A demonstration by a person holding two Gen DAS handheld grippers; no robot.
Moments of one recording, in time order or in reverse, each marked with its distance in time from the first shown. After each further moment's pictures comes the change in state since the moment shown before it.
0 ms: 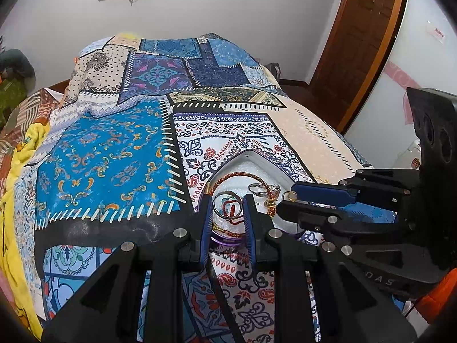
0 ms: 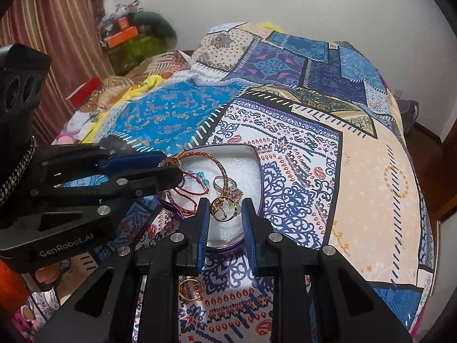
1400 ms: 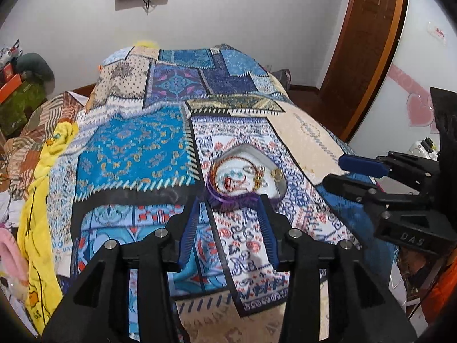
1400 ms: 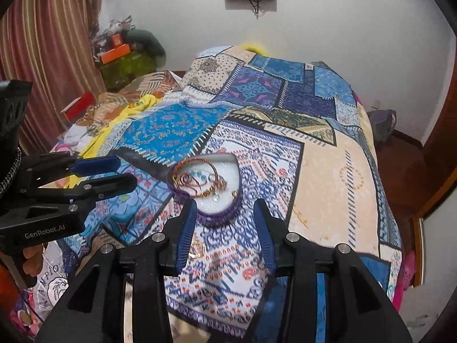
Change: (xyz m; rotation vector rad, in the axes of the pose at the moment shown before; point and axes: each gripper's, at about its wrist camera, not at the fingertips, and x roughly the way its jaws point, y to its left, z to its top) left arm -0.074 -0.021 -0.022 -0.017 -0.020 0.084; right arm -0.072 0.005 -0.017 0.022 -0.088 -0.092
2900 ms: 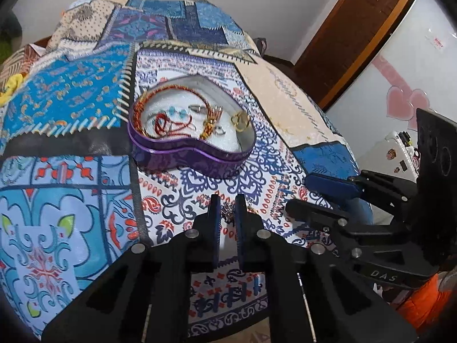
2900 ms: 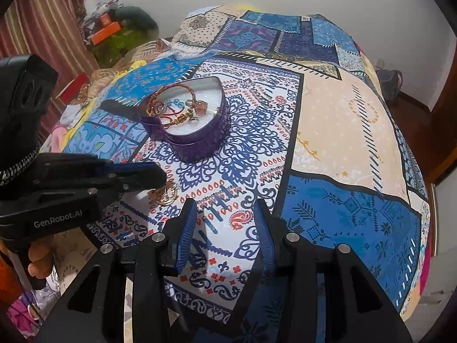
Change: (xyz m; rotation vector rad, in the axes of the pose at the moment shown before) left arm 0.075 -0.024 -0.026 -0.075 0.161 -0.216; right arm 0.035 -0.021 -0.053 0.065 0.161 0.047
